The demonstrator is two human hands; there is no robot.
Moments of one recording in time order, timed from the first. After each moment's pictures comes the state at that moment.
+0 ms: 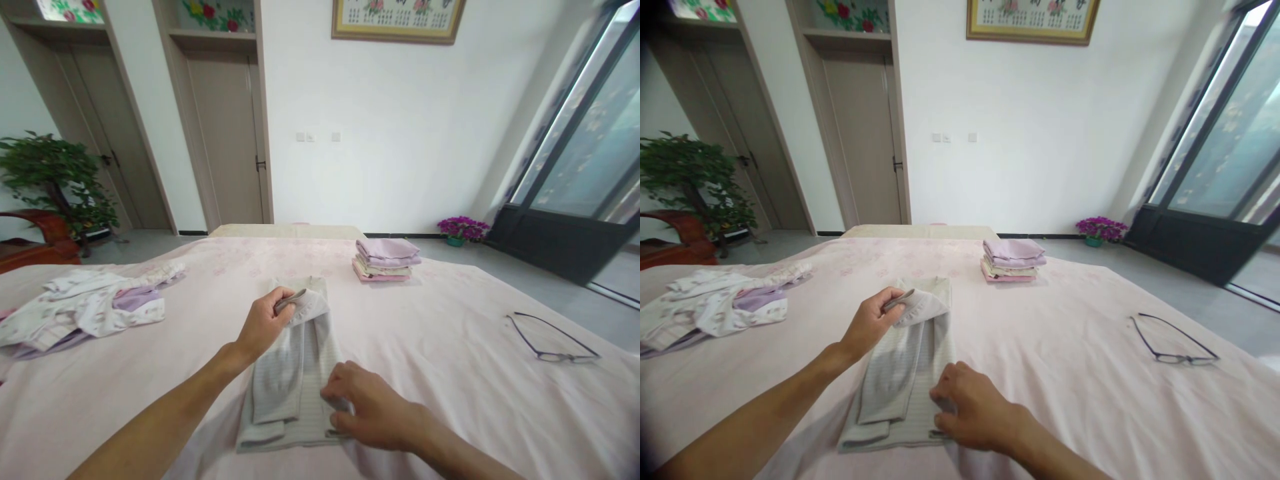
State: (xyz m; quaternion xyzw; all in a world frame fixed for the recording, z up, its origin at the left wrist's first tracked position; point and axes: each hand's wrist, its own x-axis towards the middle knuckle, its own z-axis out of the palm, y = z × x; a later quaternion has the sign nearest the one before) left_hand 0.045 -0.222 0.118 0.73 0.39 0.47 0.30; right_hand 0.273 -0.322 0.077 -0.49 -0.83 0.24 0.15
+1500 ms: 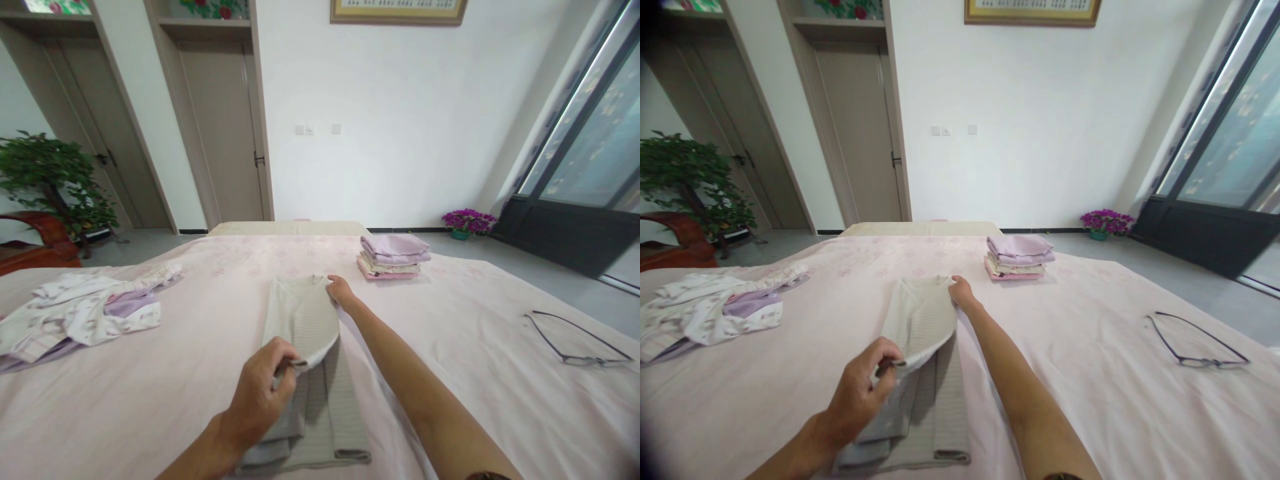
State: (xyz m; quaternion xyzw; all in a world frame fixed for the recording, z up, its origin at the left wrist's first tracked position) left_hand 0.036 -0.264 0.060 0.80 0.37 0.44 0.18; right_hand 0.271 -0.064 0.025 -0.67 -0.51 0.34 0.42
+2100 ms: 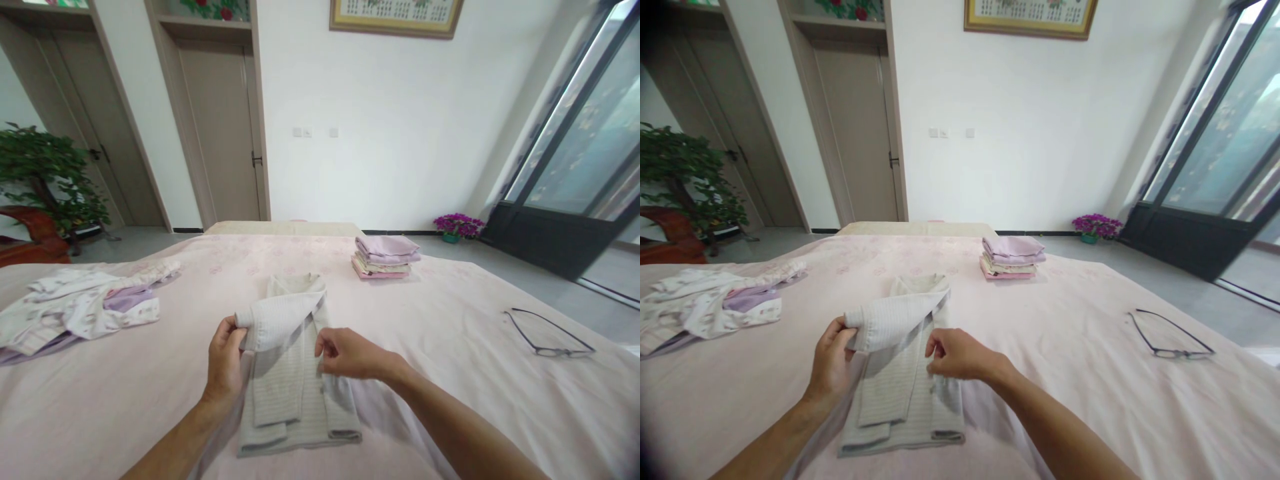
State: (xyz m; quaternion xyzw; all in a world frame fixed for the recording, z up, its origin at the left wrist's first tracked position) left_hand 0.008 -0.232 0.042 0.39 0.44 0.68 0.44; right_hand 0.261 -0.254 0.084 -0.50 -0.76 0.38 0.15
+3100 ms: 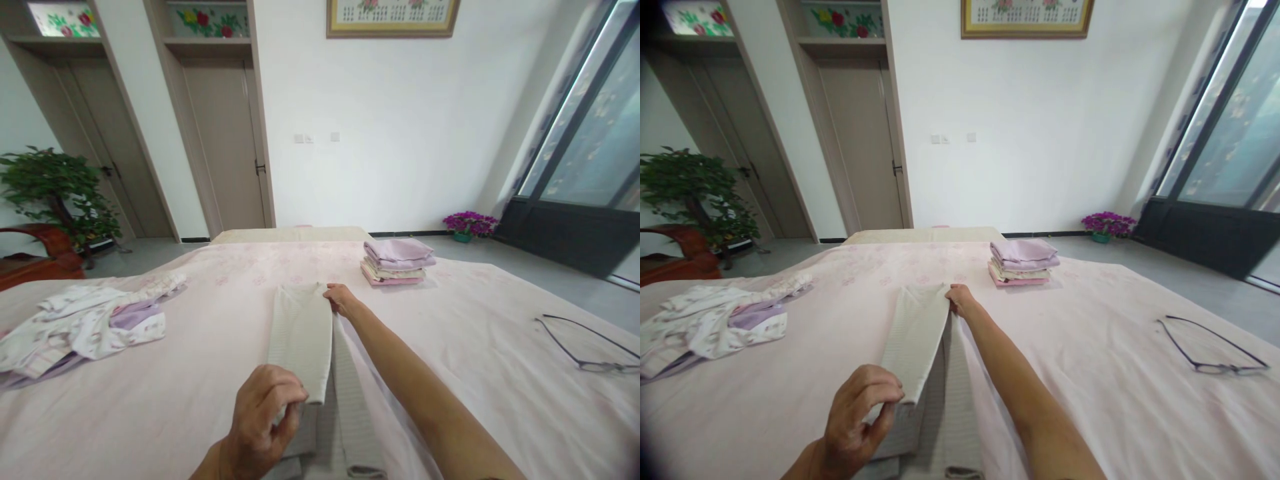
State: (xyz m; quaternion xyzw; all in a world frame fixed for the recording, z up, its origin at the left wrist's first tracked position) left_hand 0.018 -0.274 0.060 0.84 0.19 0.51 0.03; right_hand 0.244 -0.061 0.036 -0.65 -0.45 0.47 0.38
